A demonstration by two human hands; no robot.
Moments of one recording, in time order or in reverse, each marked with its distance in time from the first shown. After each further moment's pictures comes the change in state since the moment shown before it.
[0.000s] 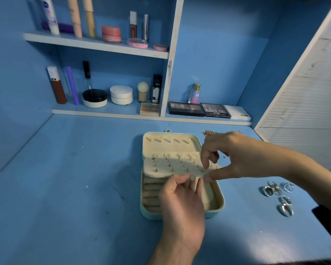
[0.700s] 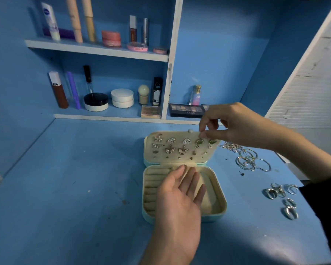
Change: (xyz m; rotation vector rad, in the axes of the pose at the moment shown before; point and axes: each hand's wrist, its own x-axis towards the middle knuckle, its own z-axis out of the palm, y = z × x) left_hand -0.006 0.019 0.011 0.160 0.176 -0.116; right_hand 0.028 0.020 -0.025 -0.034 0.288 0.038
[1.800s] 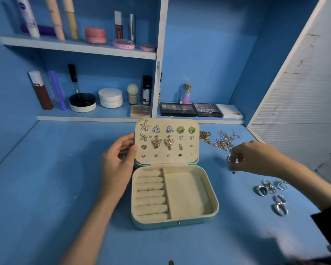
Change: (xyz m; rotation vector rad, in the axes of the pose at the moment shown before) left_hand 0.090 0.089 -0.043 1.117 -0.069 1.059; right_hand -0.068 0.062 0.036 -0.383 -0.343 0.612
